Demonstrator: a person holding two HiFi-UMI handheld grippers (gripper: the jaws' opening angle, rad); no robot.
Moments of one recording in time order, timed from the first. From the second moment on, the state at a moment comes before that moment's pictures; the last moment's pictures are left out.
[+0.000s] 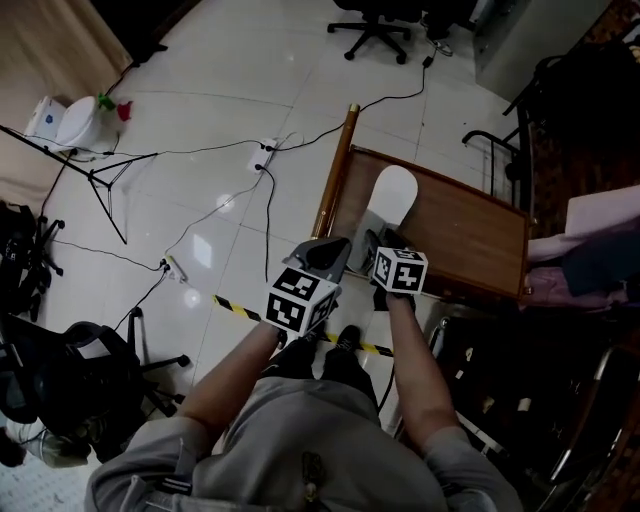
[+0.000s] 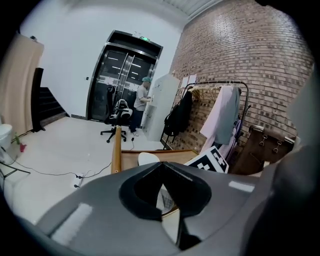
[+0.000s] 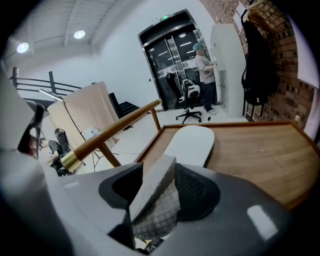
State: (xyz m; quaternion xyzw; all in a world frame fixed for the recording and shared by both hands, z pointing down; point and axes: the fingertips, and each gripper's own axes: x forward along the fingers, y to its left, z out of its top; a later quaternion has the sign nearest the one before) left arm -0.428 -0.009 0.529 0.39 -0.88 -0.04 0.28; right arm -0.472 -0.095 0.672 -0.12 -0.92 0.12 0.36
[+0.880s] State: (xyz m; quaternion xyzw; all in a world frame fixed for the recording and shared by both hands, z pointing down) left arm -0.442 -0.004 0.509 0.46 -0.85 -0.04 0.24; right arm -0.454 -0.125 0.580 -0.05 -0.96 0.09 0.25
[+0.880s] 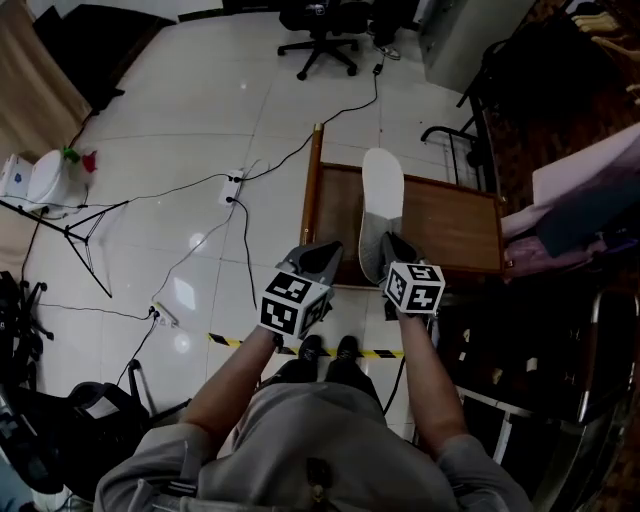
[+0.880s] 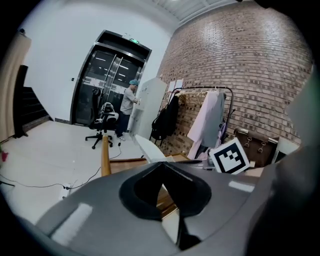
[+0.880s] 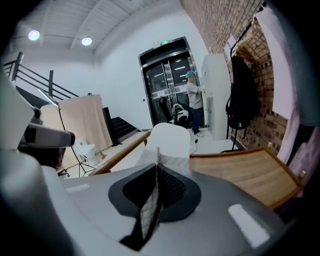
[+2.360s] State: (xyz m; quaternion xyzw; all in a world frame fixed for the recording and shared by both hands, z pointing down) left arm -0.042 -0.220 0.448 0.81 -0.56 0.02 0.19; right arm 0.084 -0.206 0.449 0.25 -0.96 0.11 0.12
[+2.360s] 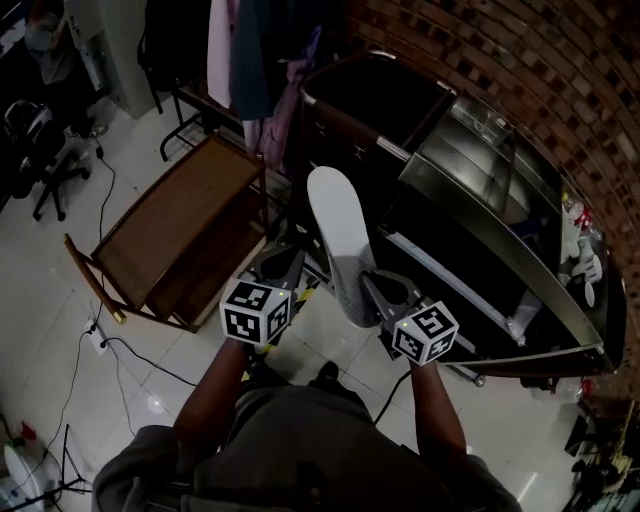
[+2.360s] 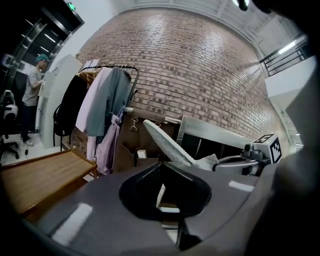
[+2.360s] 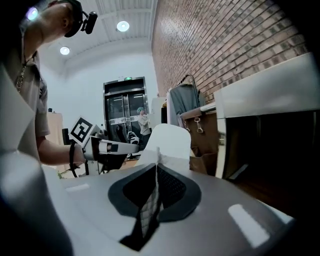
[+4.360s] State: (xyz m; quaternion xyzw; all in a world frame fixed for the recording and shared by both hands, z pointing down) left arm 0.291 -0.295 0.490 0.90 -0.36 0.12 0.20; right arm 0.484 -0.379 0.556 0.63 -0.74 0.20 0.07
